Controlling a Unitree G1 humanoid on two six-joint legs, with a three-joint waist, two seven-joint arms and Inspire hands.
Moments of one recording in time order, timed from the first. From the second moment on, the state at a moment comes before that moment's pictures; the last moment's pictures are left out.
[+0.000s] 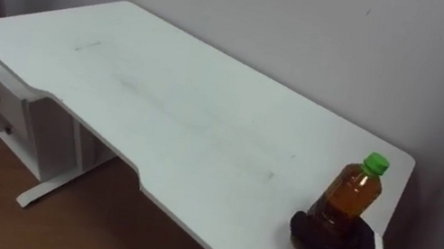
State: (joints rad) left arm 0.23 0.20 -0.12 0.97 0.09 0.12 0.12; right arm -0.60 -0.25 0.27 0.86 0.55 -0.15 -0.48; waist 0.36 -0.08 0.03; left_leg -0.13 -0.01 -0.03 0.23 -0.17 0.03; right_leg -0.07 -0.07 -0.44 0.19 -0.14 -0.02
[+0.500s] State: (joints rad) left arm 0.24 0.20 -0.12 0.98 0.10 0.10 0.12; right arm -0.60 -0.26 0.25 0.81 0.61 -0.10 -0.44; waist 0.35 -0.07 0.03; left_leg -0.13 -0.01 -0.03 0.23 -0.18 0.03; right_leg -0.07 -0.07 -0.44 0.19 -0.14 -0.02
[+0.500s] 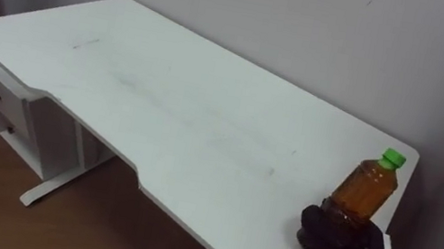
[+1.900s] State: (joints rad) left arm 0.32 0.21 0.12 1.07 0.08 -0.01 0.13; right arm -0.30 -0.46 0.00 -0.20 0.43 -0.02 -0.20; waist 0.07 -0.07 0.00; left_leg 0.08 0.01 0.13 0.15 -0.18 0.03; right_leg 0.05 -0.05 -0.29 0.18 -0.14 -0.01
